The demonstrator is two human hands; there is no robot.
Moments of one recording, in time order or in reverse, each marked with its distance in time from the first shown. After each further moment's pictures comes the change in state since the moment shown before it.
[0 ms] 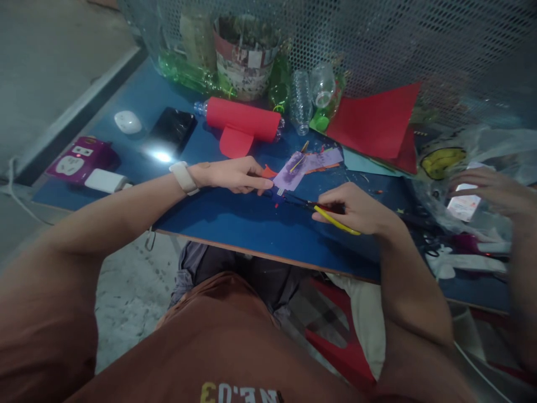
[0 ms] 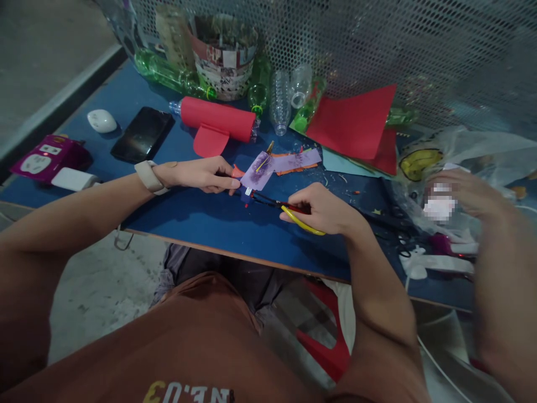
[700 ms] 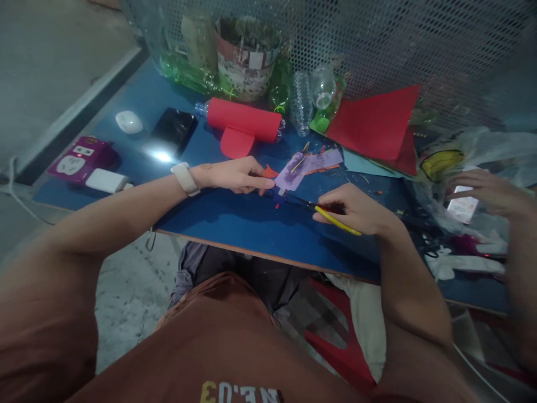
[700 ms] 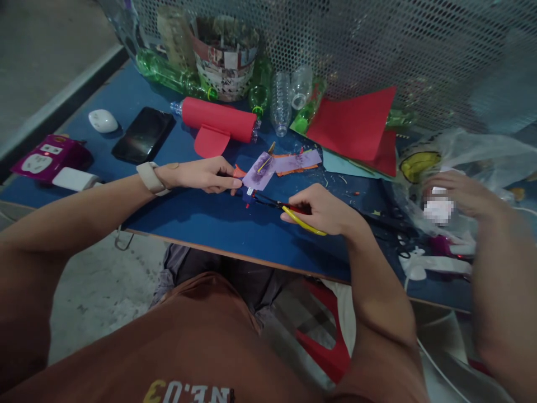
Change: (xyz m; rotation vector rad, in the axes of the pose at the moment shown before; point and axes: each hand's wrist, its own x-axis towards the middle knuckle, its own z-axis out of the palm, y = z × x) left_hand 0.001 -0.001 0.000 0.010 0.025 0.007; right_hand 0.000 0.001 -0.002 0.027 -0.024 0.031
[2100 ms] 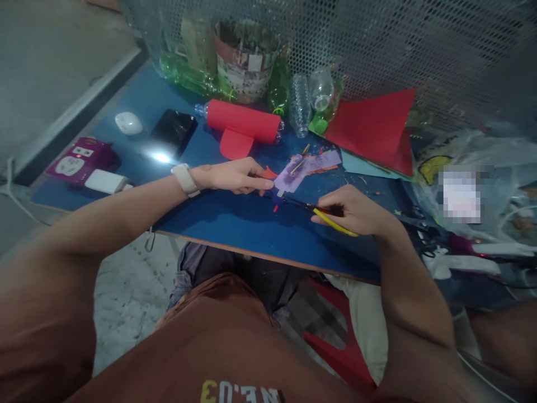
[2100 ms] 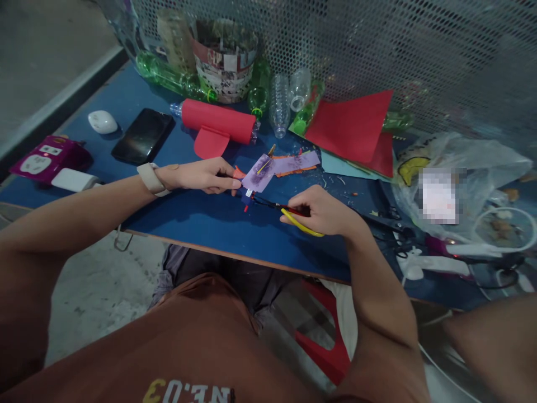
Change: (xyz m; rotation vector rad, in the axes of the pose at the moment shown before) left_hand 0.000 0.001 0.001 -0.019 0.003 0.005; right_hand 0.001 -0.006 -0.001 -0.047 0.012 -0.113
